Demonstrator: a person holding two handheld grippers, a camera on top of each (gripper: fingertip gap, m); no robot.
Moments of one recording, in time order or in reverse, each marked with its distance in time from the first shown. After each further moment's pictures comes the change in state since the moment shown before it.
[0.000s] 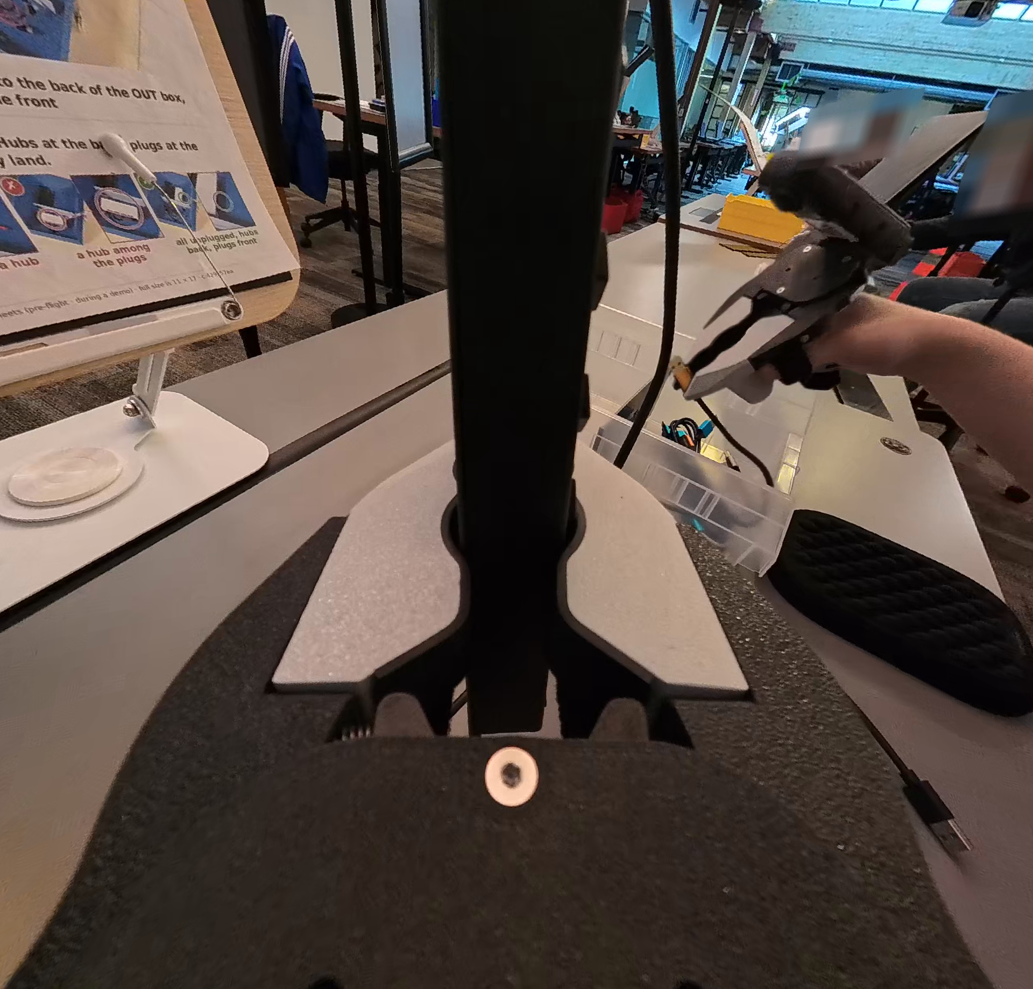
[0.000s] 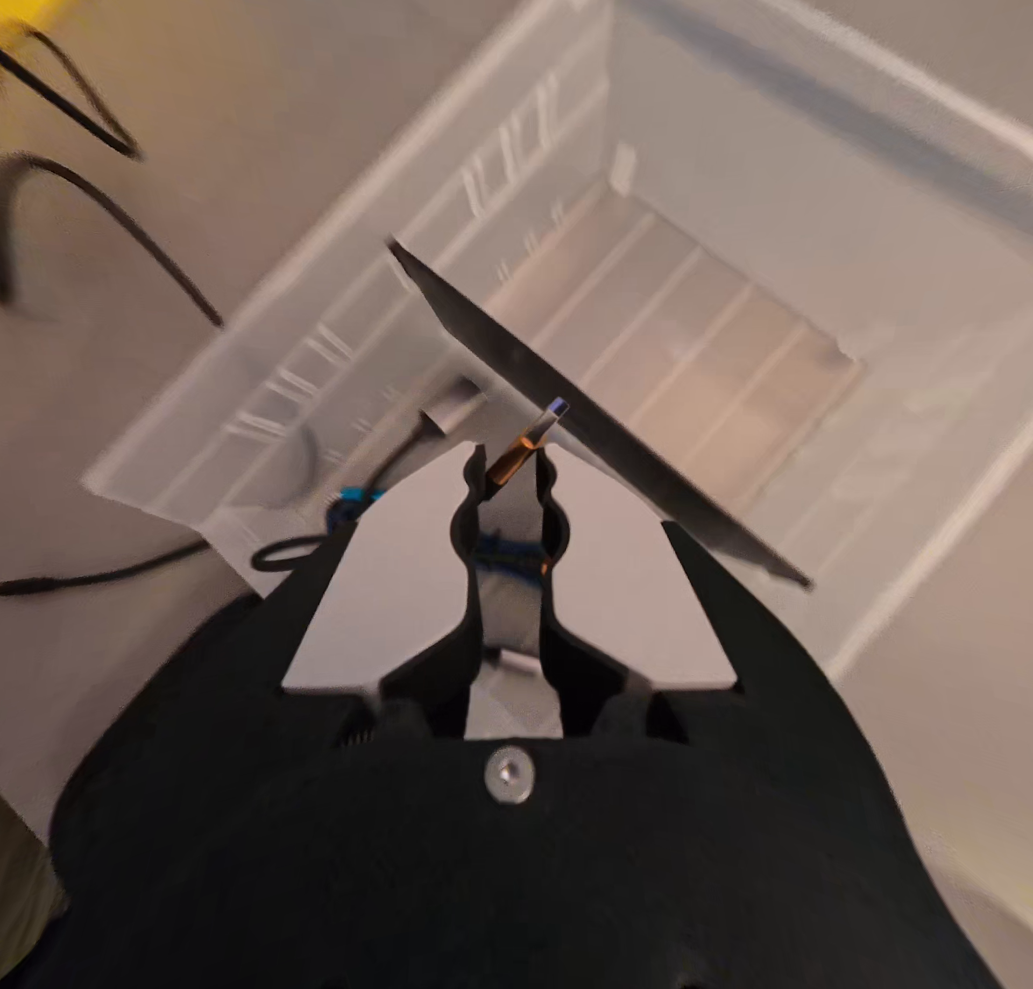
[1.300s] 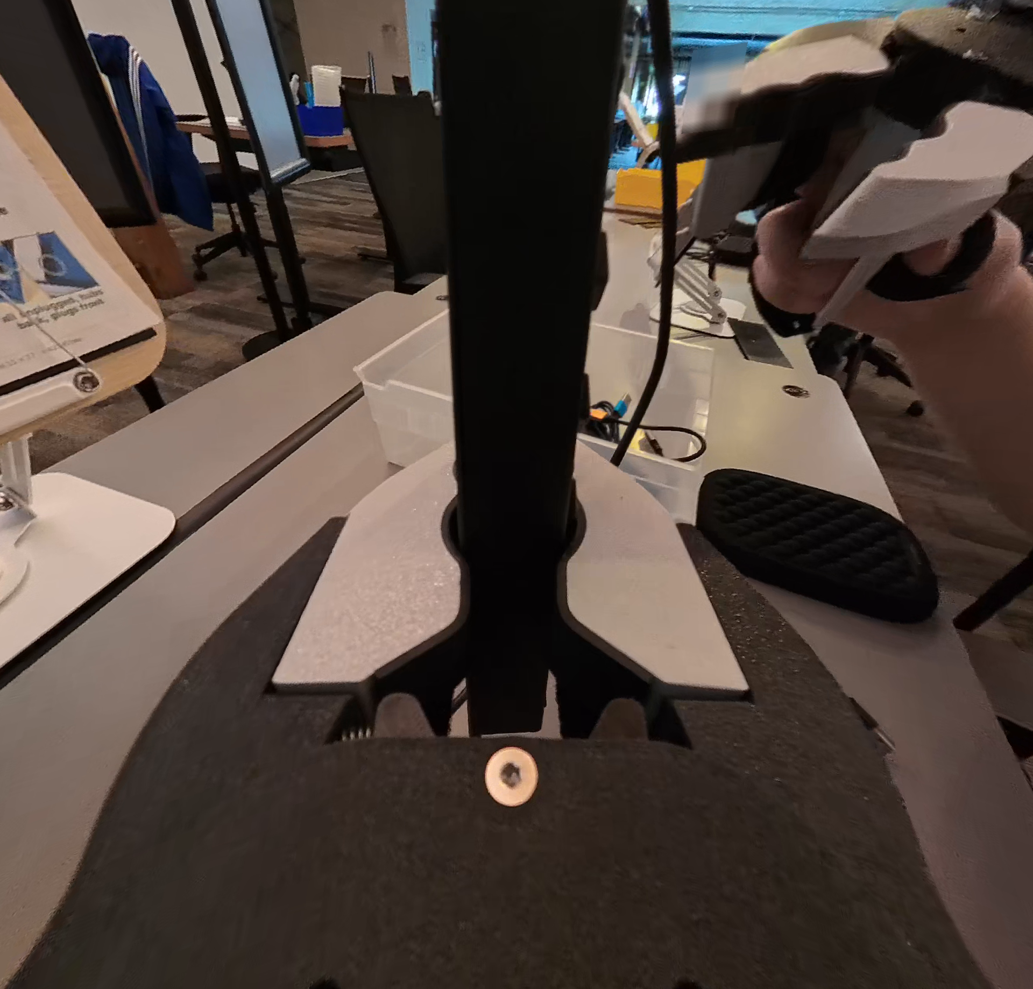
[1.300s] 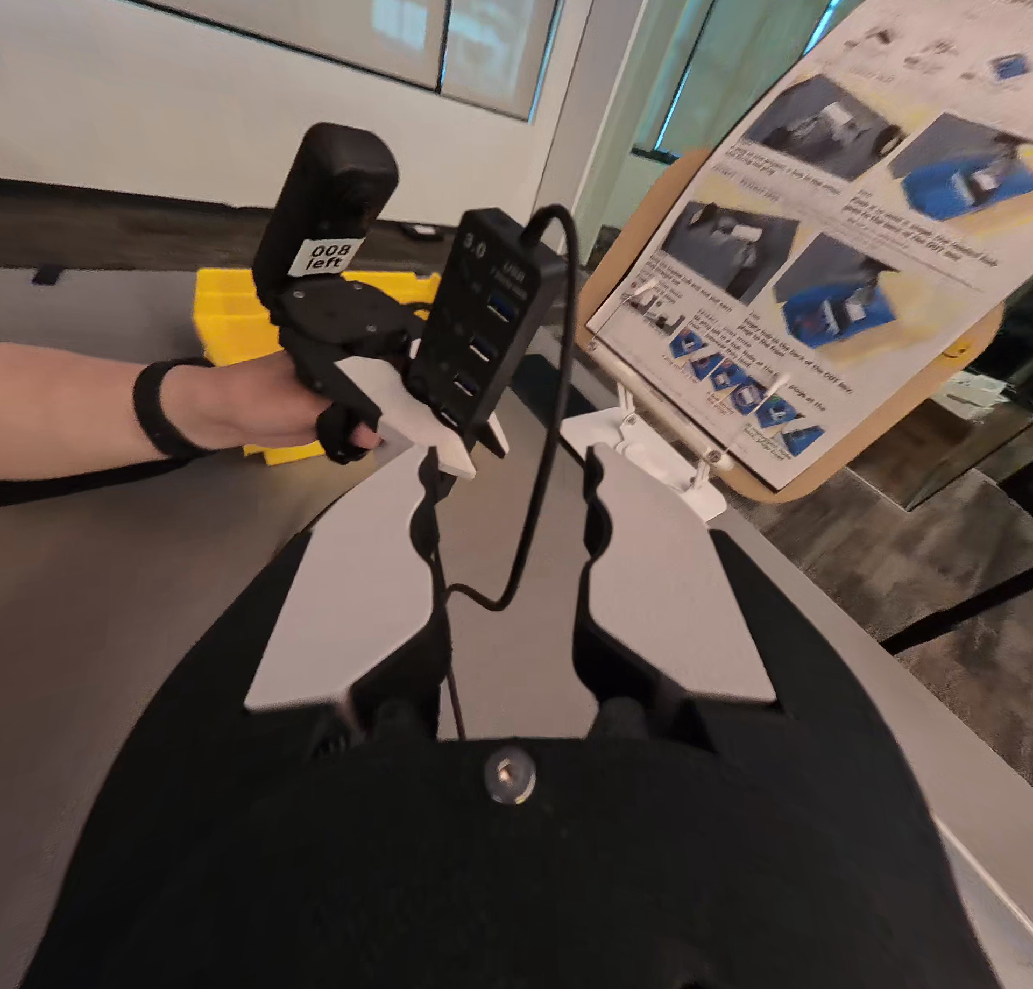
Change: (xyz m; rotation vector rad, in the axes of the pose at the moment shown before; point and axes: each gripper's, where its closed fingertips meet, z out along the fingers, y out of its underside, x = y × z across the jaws) left arm 0.046 -0.007 0.001 -0.011 0.189 0.104; right arm -0.206 -0.162 -0.075 0.700 -0.067 -0.483
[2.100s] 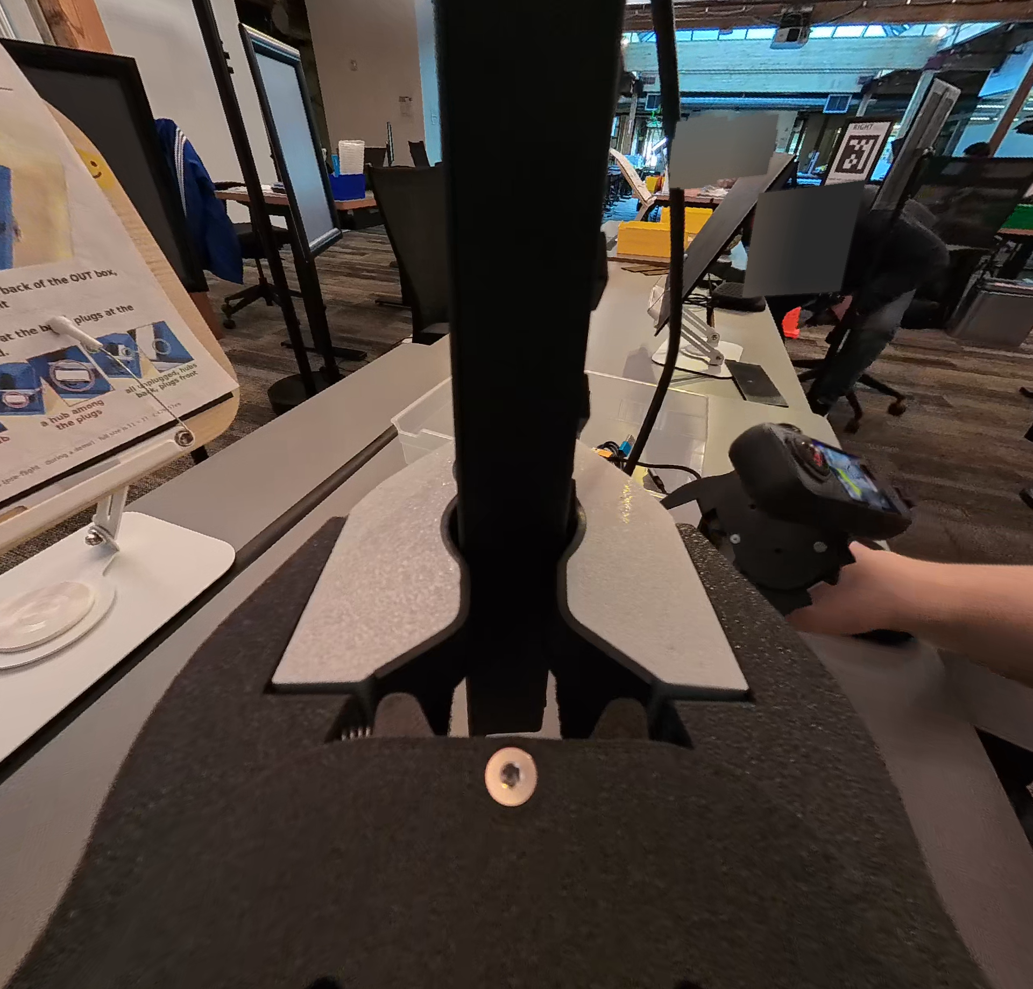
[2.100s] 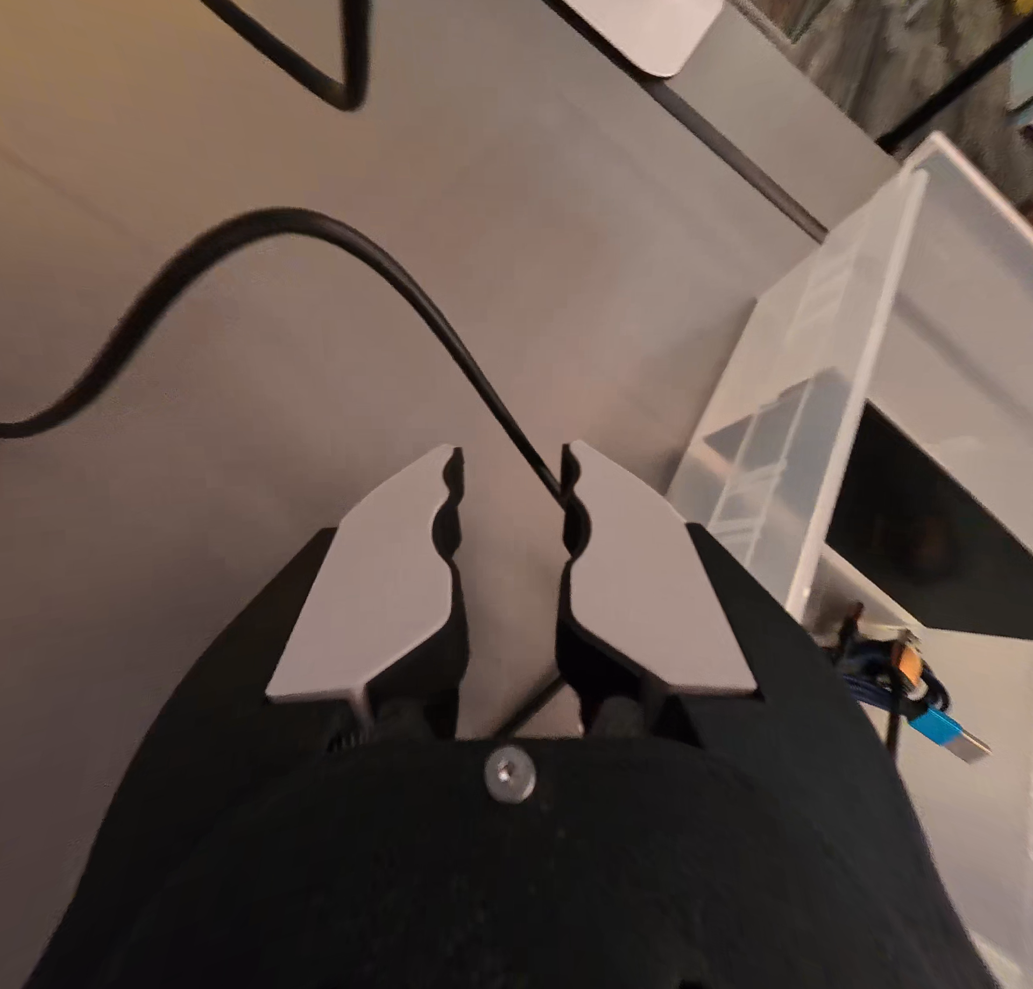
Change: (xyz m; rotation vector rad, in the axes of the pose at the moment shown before) left arm -0.009 -0.038 -0.034 0.076 -0.015 0.023; right arm -0.040 0.212 0.027 -0.669 0.415 0.149
